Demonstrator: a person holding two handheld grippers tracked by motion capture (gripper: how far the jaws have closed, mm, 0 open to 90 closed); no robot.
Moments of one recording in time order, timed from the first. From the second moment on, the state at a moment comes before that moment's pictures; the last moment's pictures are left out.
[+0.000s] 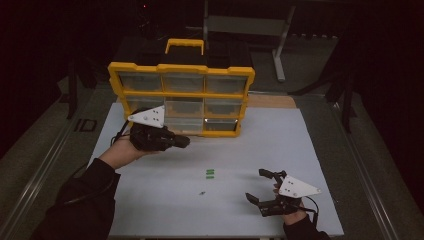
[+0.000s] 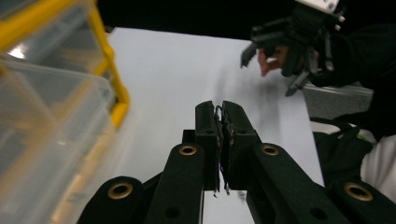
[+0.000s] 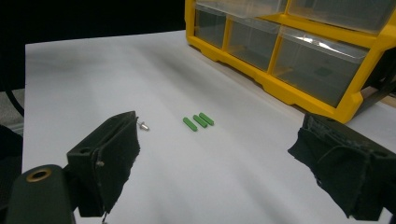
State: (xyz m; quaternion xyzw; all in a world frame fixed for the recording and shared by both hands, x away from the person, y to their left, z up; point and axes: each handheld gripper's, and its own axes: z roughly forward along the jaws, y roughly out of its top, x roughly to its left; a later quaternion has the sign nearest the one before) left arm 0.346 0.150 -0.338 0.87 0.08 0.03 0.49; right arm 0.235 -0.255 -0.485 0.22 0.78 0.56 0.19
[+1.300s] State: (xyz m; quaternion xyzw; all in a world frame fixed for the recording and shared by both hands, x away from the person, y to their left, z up) left arm 0.418 0.157 -0.325 0.85 0.20 0.07 0.48; right arm 0.236 -0.256 -0.486 0.22 0.78 0.56 0.19
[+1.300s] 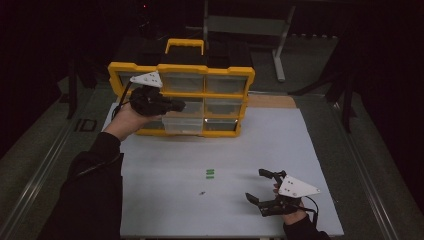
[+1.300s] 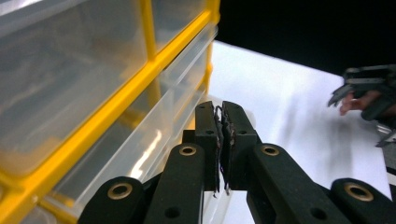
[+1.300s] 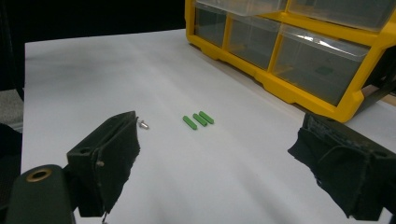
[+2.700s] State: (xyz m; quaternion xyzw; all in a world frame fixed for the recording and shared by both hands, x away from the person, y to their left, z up) left arm 0.375 0.146 -0.326 0.86 0.23 0.07 0.46; right arm 0.234 -0.255 -0.484 0.21 0.78 0.56 0.19
